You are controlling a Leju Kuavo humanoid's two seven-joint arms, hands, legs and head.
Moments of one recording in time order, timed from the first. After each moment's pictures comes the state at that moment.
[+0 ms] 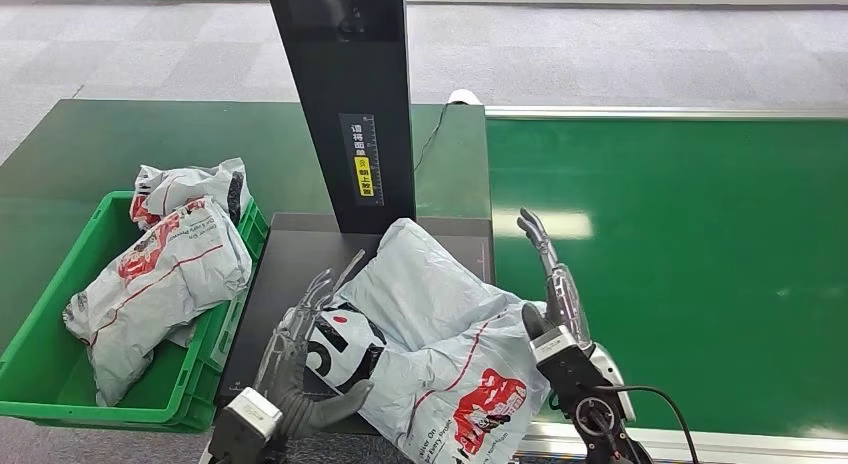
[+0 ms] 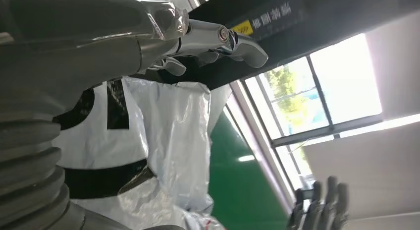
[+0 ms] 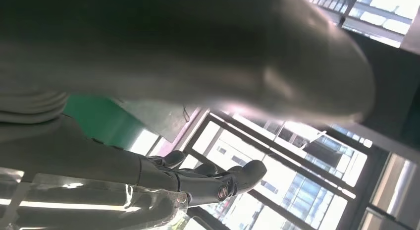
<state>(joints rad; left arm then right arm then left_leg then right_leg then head) 0.12 -0.07 -0.34 -1.72 -0.49 -0.04 -0.46 -0.13 -0.03 0.28 -1.53 0.26 -0.20 -0.55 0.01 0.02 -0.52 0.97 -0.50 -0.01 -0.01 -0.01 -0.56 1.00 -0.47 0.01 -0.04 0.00</state>
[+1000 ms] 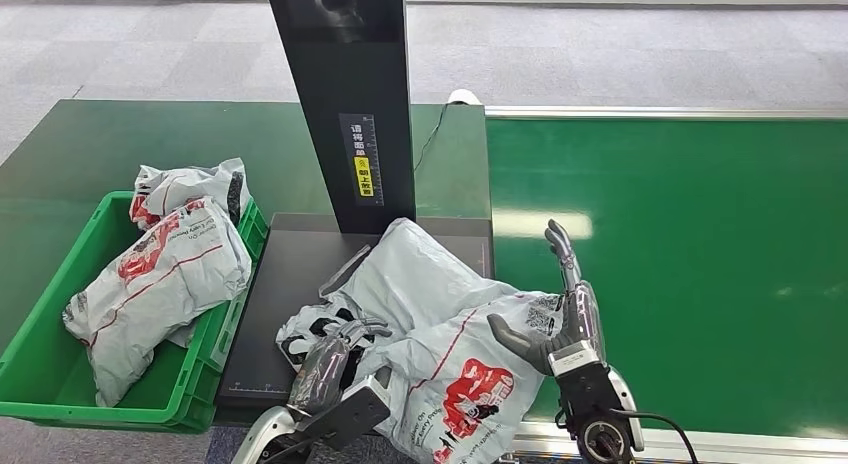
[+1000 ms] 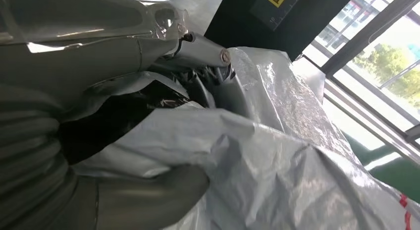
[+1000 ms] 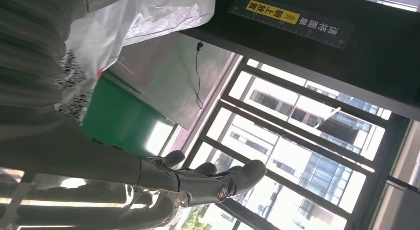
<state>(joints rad) 0.01 -0.04 -0.44 -1.47 -0.87 0.12 -0.17 -0.03 -0.02 0.24 -1.62 0.25 -0.26 -0.52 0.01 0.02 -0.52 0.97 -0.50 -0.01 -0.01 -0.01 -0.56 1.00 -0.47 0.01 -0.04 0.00</state>
